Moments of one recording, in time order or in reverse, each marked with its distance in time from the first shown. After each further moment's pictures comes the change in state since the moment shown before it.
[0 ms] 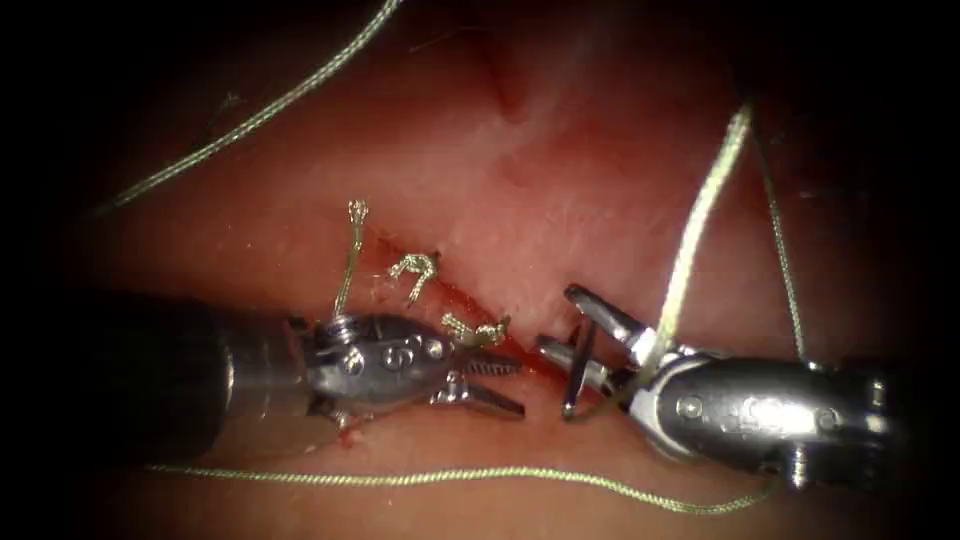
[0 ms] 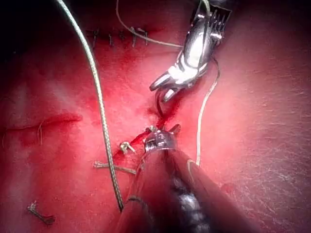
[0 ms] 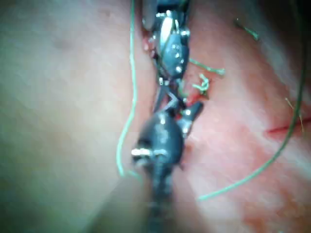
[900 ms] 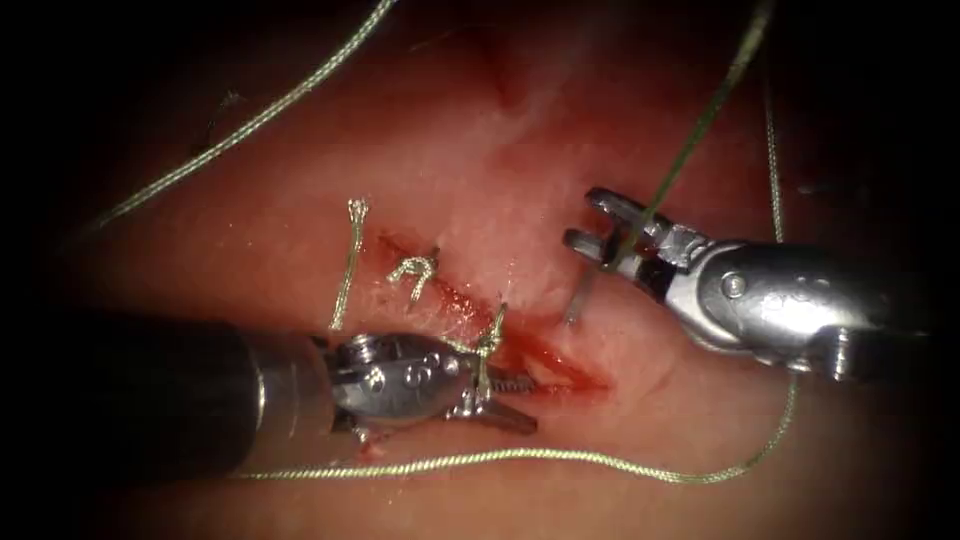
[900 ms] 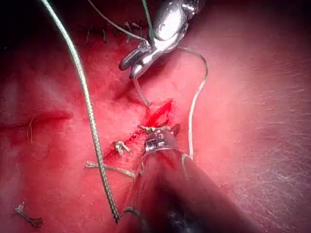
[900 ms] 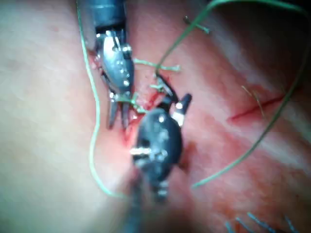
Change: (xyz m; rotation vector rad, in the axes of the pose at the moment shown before) right arm 0.000 0.007 0.002 0.046 0.009 0.237; left arm -0.002 0.000 0.002 -0.024 -0.008 -0.002
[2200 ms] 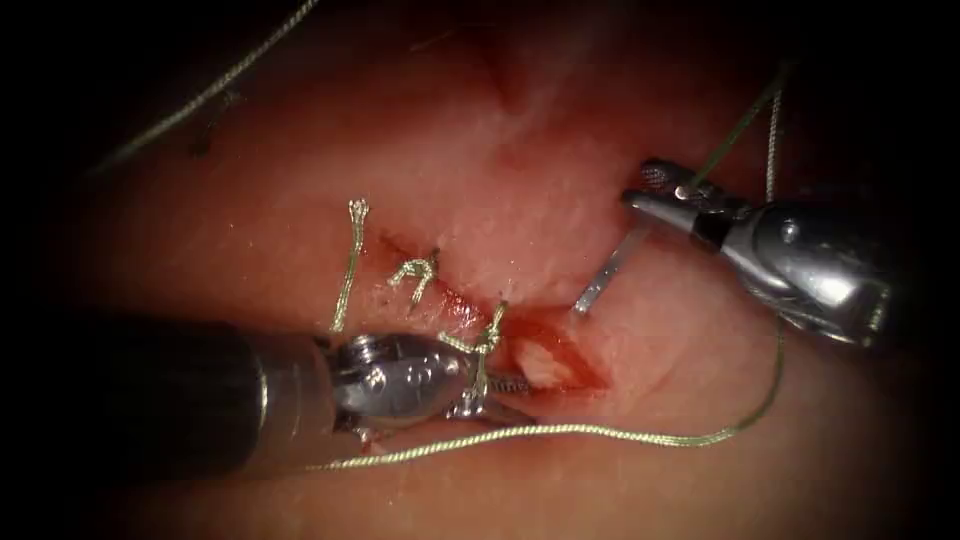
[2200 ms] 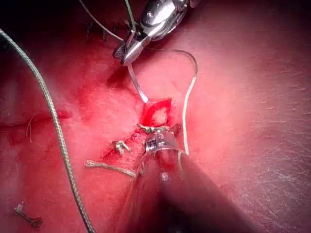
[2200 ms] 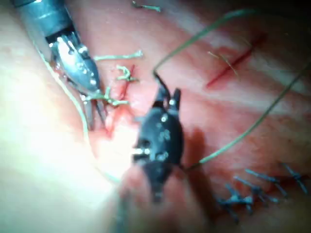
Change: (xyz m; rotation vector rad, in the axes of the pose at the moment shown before) right arm -0.001 0.004 -0.001 -0.123 0.086 0.127; left arm 0.000 0.000 0.000 0.002 0.000 -0.002
